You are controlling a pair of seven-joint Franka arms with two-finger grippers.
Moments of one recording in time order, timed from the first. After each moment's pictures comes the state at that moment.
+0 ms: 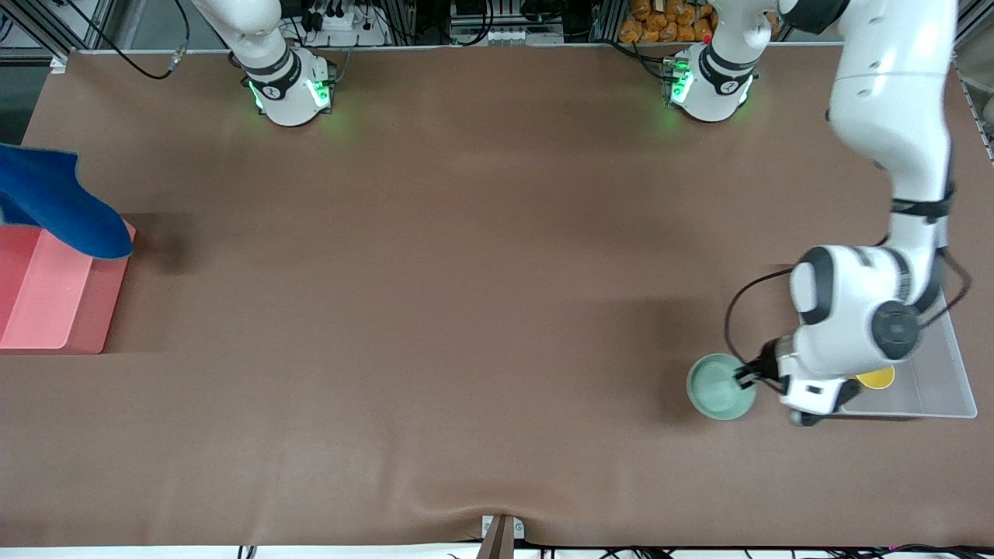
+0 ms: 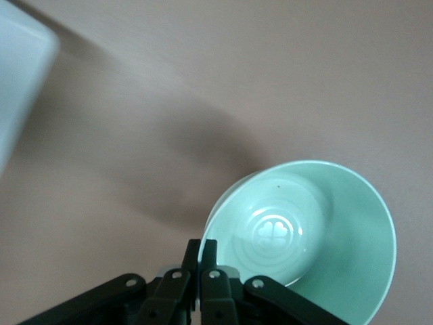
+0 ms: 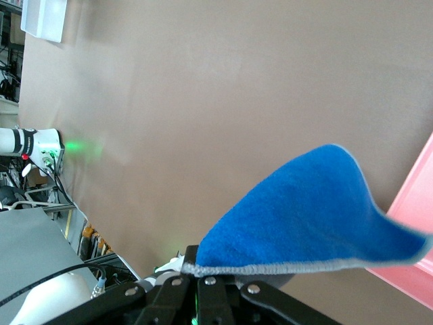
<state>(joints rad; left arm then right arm) -0.04 0.64 0.00 -1.47 -0.10 2.09 -0.48 -0.73 0.26 -0.08 -1.35 0.40 1.04 -1.10</state>
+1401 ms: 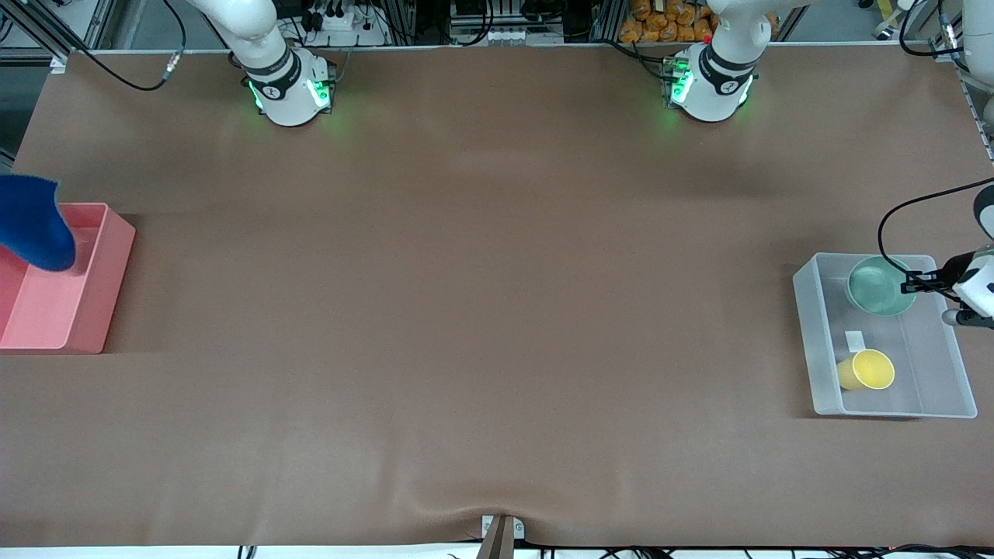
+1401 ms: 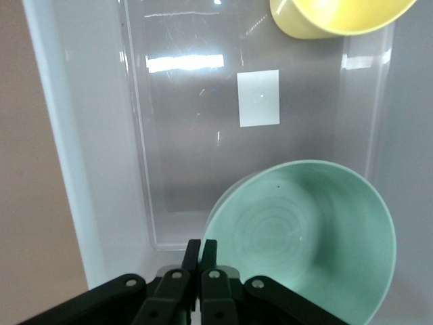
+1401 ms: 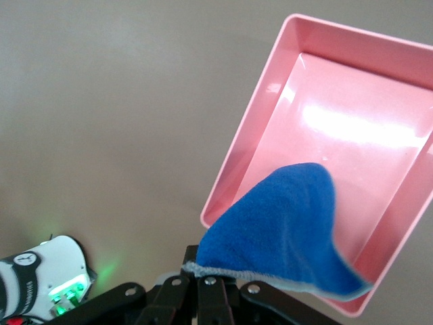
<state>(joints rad) 0.16 0.49 0.30 -1.82 -0.10 2.17 0.58 -0.84 0.47 -0.06 -1.28 0.22 1.38 -1.32</state>
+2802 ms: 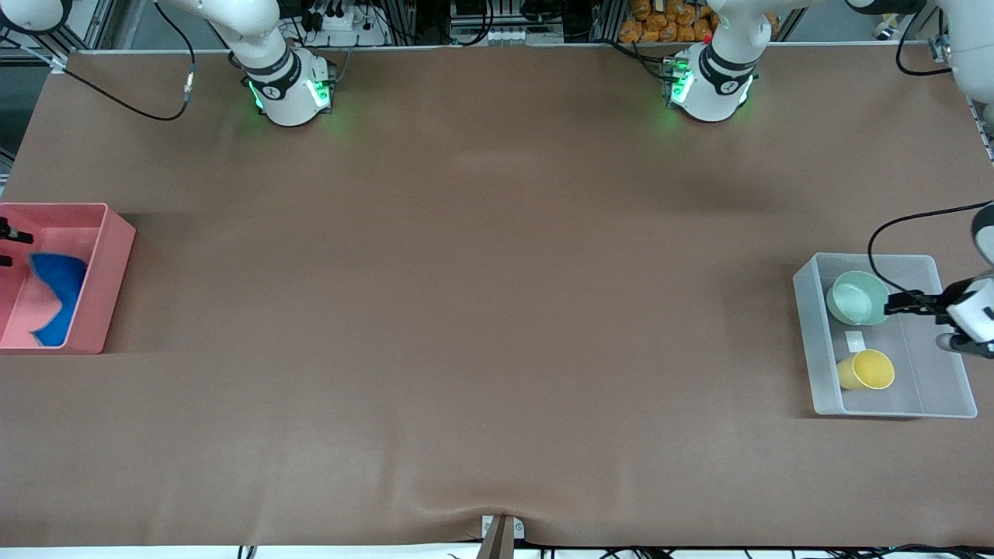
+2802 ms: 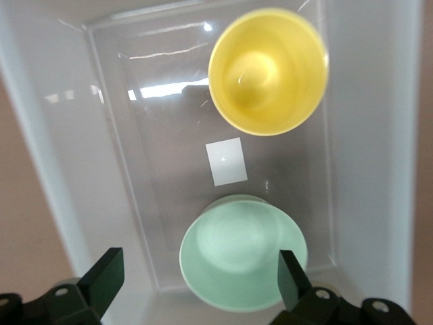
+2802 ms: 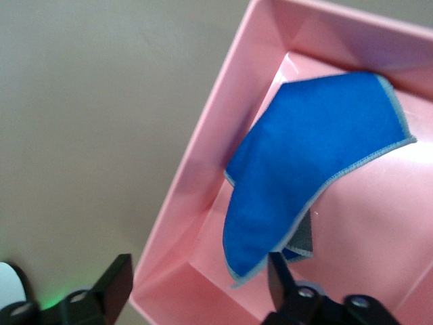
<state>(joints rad) 0.10 0.53 0.30 -1.62 -0.11 2.05 0.62 -0.74 0.66 -0.06 -1.28 0.22 1.54 -1.29</state>
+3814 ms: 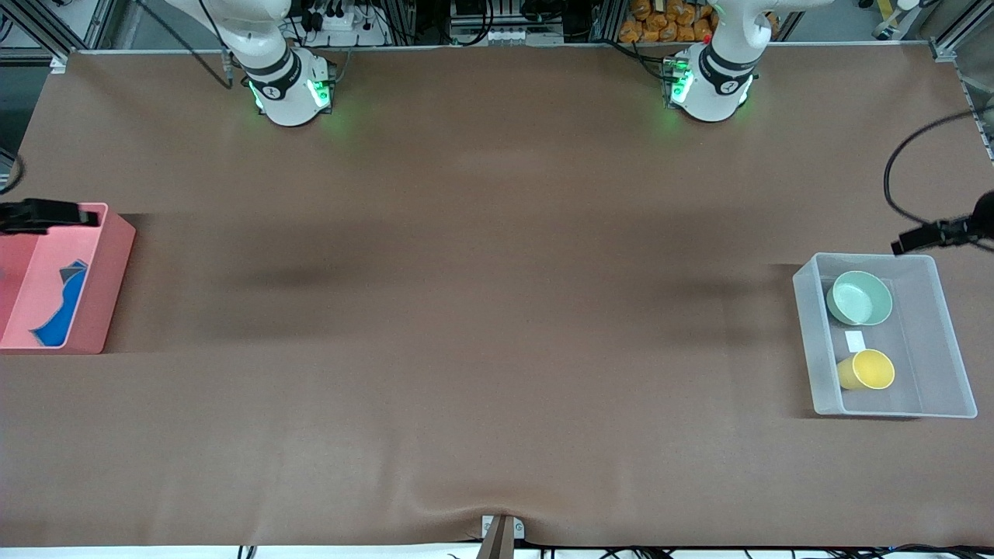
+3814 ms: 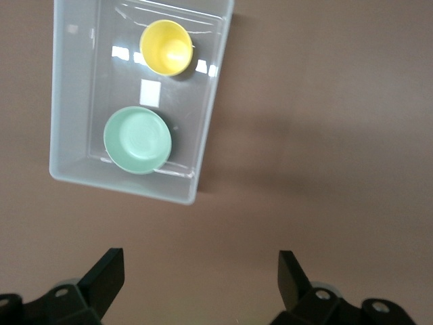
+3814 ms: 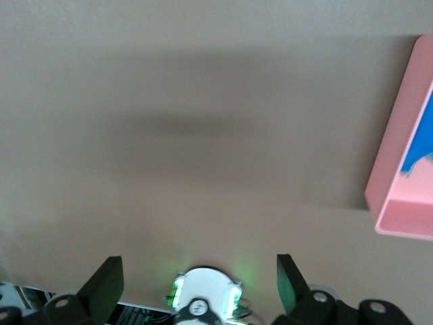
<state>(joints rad) -0.04 0.09 0.19 -1.61 -0.03 1.59 0.00 -0.12 0.26 -0.05 -1.34 0.10 1.22 -0.18</state>
